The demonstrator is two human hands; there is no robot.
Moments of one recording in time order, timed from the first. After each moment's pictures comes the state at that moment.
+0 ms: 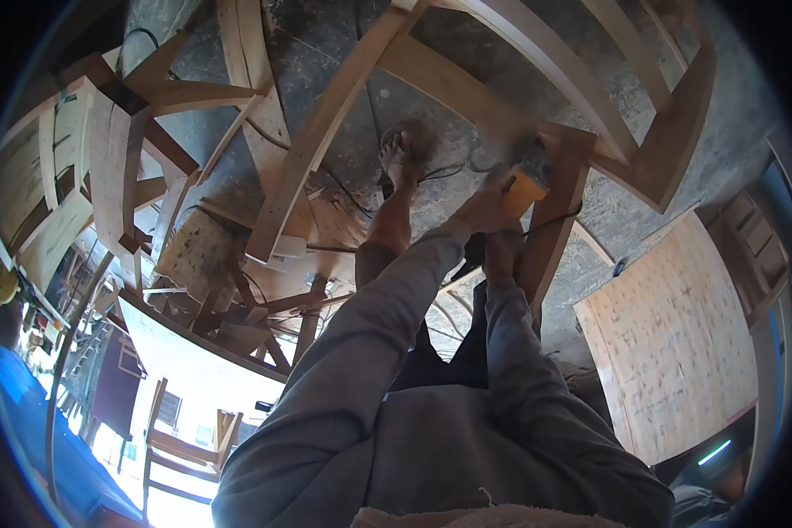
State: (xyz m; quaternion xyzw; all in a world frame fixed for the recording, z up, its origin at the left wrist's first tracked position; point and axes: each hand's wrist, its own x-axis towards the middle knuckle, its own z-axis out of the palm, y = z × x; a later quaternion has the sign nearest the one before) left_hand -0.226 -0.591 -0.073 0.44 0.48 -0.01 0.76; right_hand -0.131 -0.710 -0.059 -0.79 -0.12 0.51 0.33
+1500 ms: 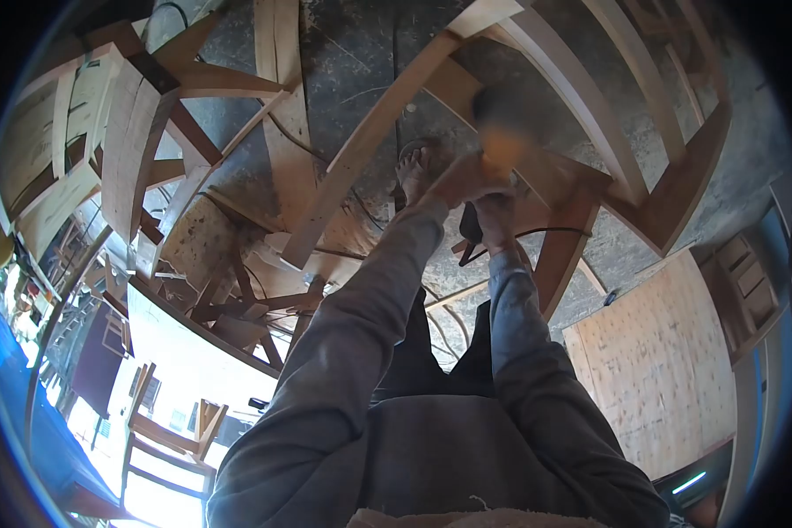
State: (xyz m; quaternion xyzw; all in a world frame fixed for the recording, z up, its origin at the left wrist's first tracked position) left_hand -0.311 -0.501 -0.086 0.42 0.55 0.13 0.71; right_hand -0.195 -0.572 -0.078 -0.65 -0.23 0.62 0.37
